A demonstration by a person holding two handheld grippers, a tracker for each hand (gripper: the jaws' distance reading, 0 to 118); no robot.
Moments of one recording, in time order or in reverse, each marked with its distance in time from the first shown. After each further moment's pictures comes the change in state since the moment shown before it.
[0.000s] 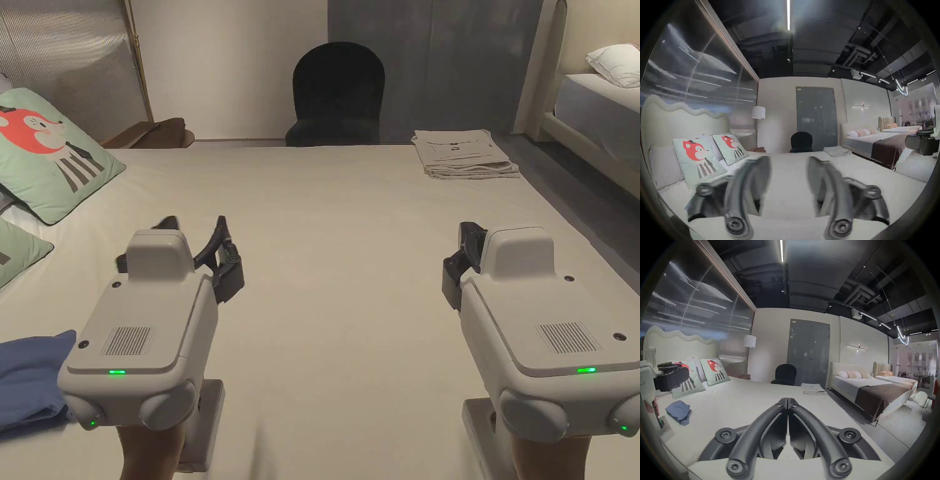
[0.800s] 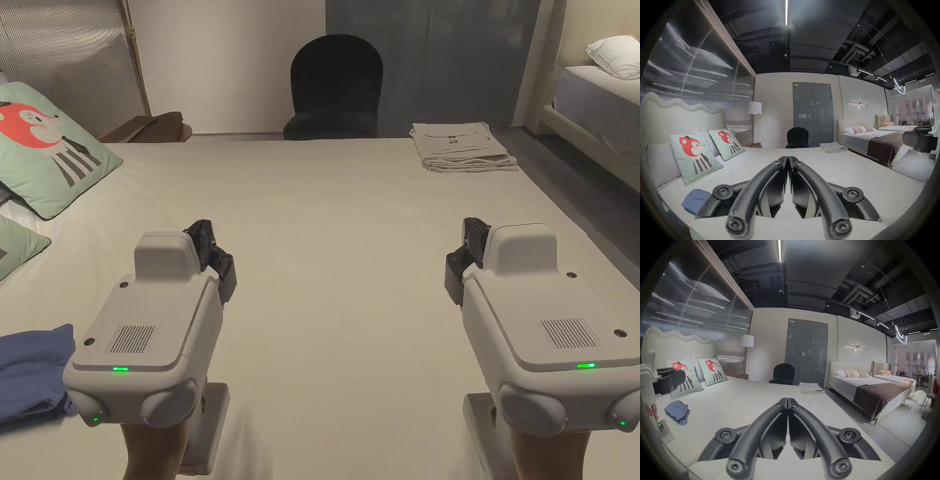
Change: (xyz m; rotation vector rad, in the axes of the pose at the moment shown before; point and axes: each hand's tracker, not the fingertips) left arm 0.006 -0.007 0.001 -0.028 -0.027 0.015; right arm 0.006 -0.004 -0.002 -0.004 -0.016 -0.008
